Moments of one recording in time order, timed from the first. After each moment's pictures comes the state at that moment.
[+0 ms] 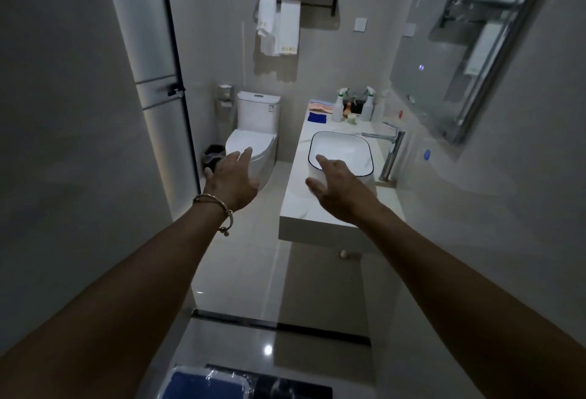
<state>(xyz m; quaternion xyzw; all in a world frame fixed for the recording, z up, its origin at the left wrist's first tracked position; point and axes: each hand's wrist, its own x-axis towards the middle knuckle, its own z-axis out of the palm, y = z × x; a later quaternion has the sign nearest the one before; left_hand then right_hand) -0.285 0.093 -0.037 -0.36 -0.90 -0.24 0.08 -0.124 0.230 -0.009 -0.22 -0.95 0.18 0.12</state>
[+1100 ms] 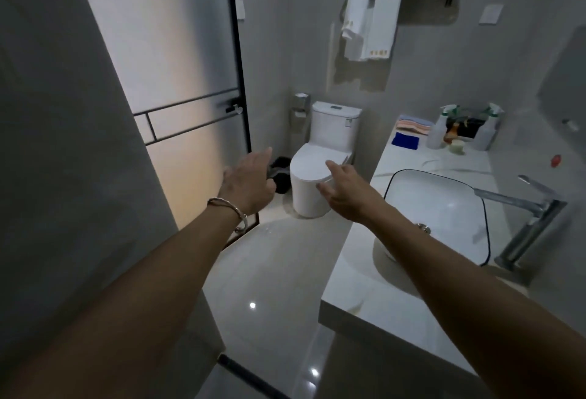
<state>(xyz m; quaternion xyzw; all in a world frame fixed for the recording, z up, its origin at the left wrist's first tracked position) -0.542 0.273 -0.035 -0.25 -0.95 -0.15 0.12 -0.462 0.457 -0.039 -0.09 -0.96 0.25 0.05</state>
